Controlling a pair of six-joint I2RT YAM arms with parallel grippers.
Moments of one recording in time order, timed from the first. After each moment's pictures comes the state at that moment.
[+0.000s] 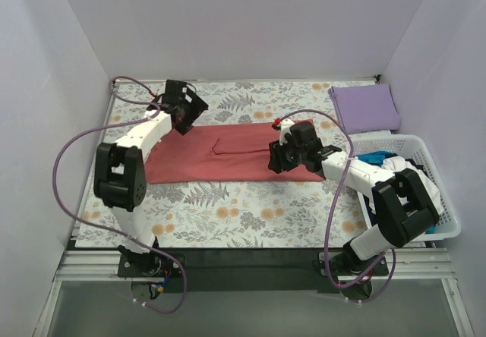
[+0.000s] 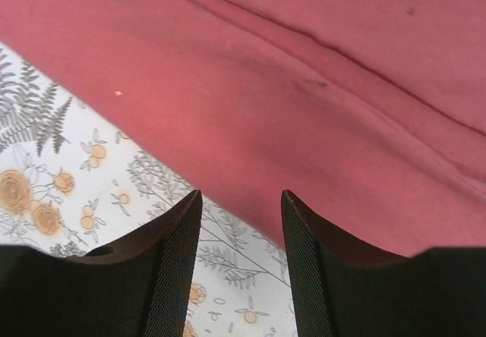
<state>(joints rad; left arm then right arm) -0.22 1.90 1.45 -0.37 -0.05 -1.00 0.56 1.51 0.87 -0.11 -0.25 0.11</state>
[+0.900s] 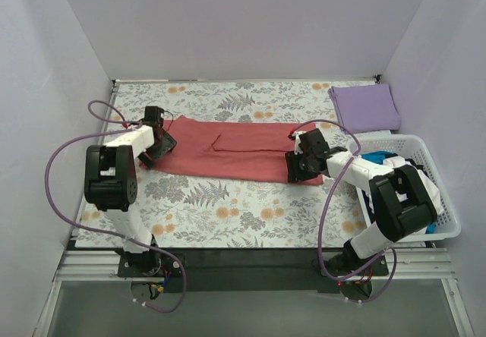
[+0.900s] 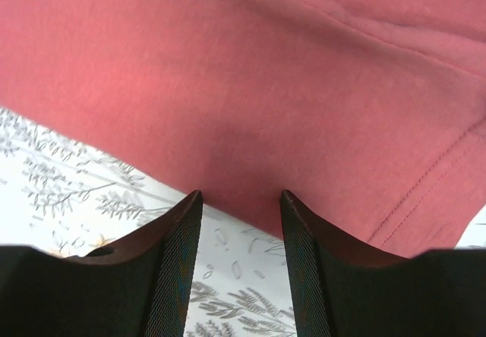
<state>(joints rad) -0.03 1.77 1.09 -0.51 -0.31 -0.84 0.43 1.55 0.81 -0.31 -0.14 0.16</state>
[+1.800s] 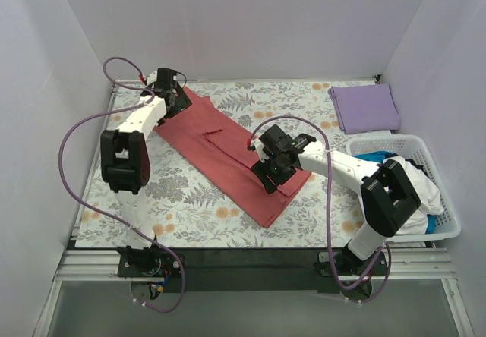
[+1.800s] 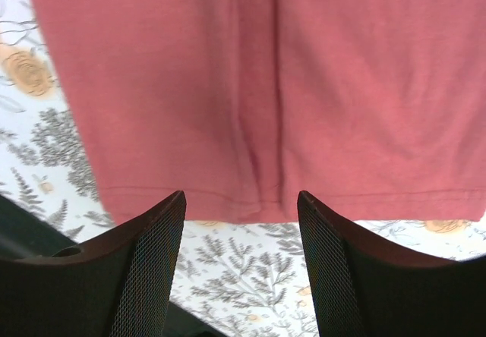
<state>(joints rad) -0.11 2.09 1.71 -0.55 -0.30 -0.66 0.78 1.63 1.16 -0.75 -0.12 -0.01</state>
